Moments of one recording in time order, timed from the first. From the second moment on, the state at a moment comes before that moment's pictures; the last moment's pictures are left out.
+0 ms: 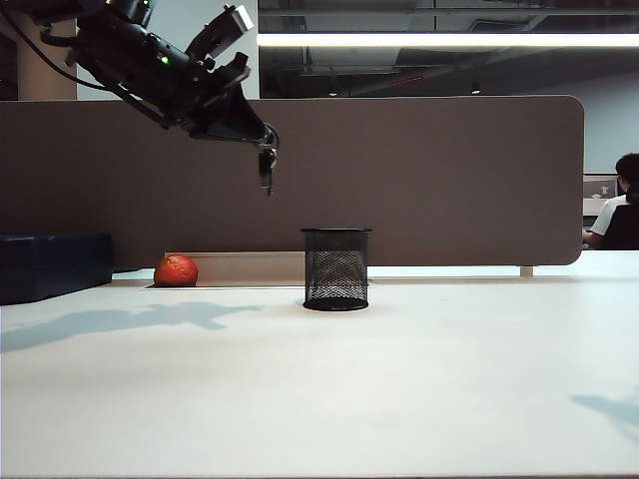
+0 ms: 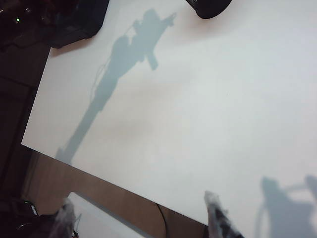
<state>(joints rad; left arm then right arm) -0.29 1.72 1.31 0.03 0.56 0.18 0.02 0.71 0.95 -0.96 -0.71 0.34</state>
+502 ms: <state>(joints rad) -0.30 1.81 1.31 0.20 0.56 0.06 0.02 0.71 0.95 -0.96 -0.70 0.34</state>
